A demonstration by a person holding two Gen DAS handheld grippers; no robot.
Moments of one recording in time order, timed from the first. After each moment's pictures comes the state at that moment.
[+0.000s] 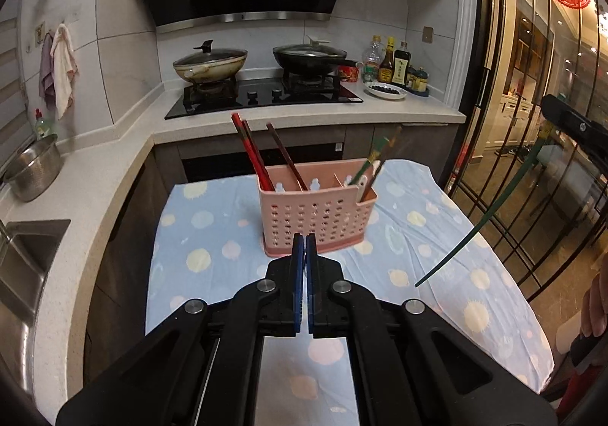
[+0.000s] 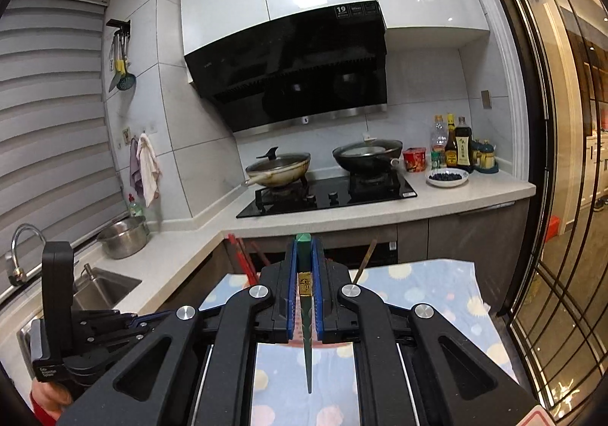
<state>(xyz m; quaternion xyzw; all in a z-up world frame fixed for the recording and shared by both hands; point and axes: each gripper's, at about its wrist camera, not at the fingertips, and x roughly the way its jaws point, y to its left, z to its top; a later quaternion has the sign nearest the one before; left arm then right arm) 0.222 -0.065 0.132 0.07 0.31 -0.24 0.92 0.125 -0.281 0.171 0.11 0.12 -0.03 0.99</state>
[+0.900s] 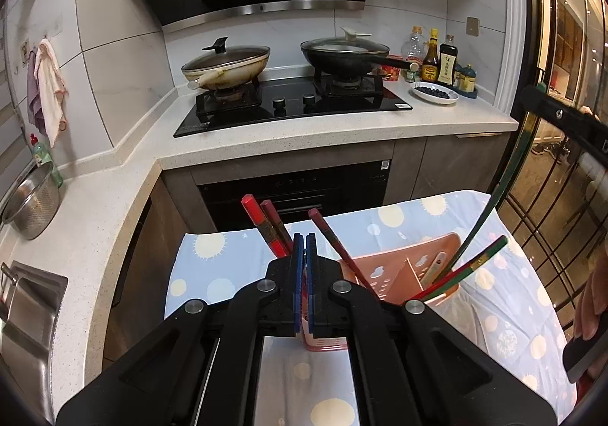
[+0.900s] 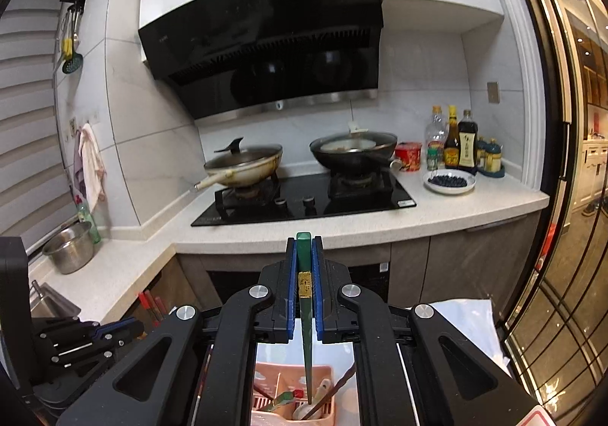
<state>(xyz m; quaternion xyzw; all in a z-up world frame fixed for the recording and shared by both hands) 0.384 -0.116 0.122 0.09 0.32 -0.19 0.92 0.330 -0.314 0.153 0.09 0.16 -0.07 0.98</state>
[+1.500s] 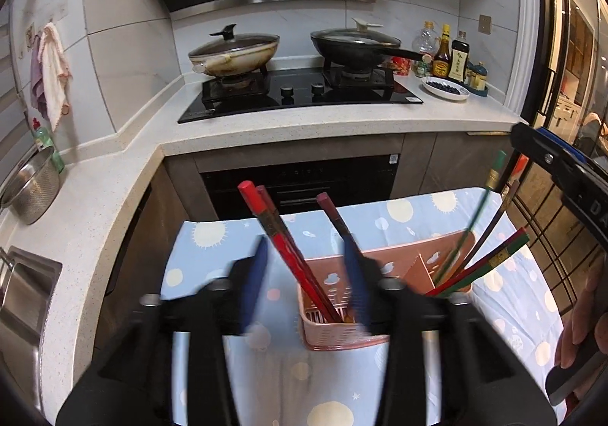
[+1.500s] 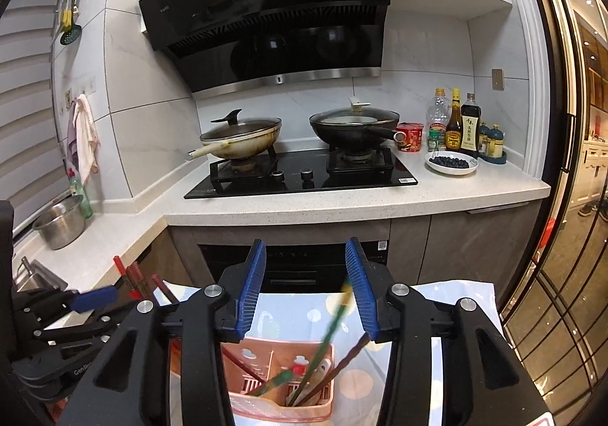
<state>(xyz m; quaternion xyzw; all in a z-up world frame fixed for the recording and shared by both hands) 0.388 -0.114 0.107 0.08 0.33 -0.16 0.93 0.337 -0.299 0.122 0.07 0.19 -0.08 0.98</state>
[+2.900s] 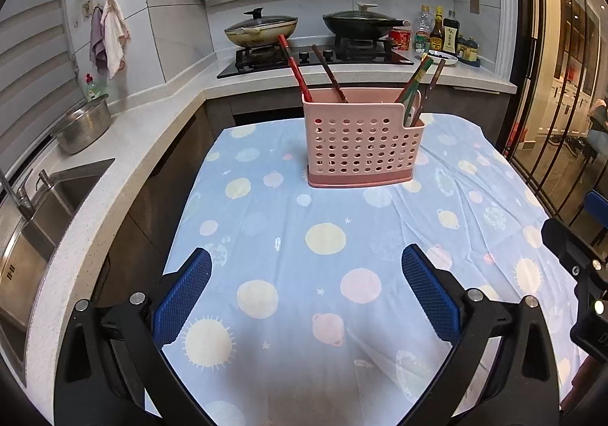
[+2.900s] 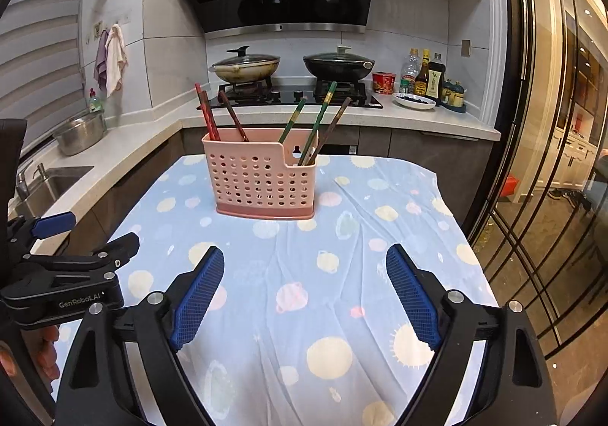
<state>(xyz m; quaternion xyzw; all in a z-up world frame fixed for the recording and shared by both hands) 0.164 -0.055 0.049 0.09 0.34 -0.12 0.93 0.085 -0.228 0.048 0.03 0.28 -0.10 0.95</state>
